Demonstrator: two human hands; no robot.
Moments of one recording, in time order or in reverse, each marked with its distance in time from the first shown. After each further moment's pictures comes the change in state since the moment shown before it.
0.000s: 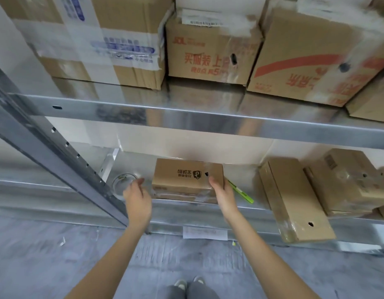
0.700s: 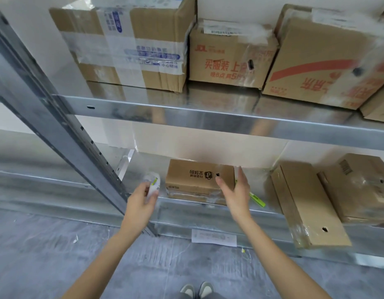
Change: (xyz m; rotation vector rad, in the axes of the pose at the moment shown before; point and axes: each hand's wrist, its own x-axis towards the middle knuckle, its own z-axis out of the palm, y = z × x) left_hand -0.024 0.008 -0.073 -0.065 -0.189 0.163; right_hand -0.022 -0.022 0.004 -0.407 0.135 -0.223
